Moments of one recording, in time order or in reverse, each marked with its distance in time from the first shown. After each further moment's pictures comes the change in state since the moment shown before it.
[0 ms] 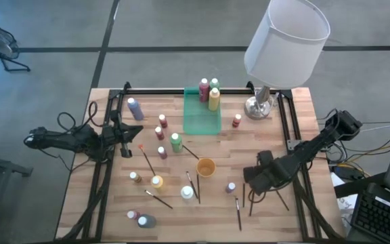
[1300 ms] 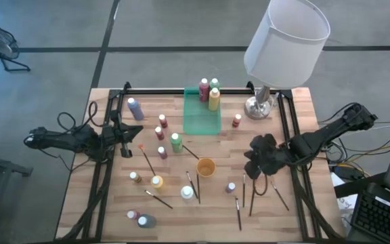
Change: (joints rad) left arm 0.000 0.000 0.000 0.000 0.000 0.000; right arm -0.117 -0.320 0.050 0.189 0.311 -0.943
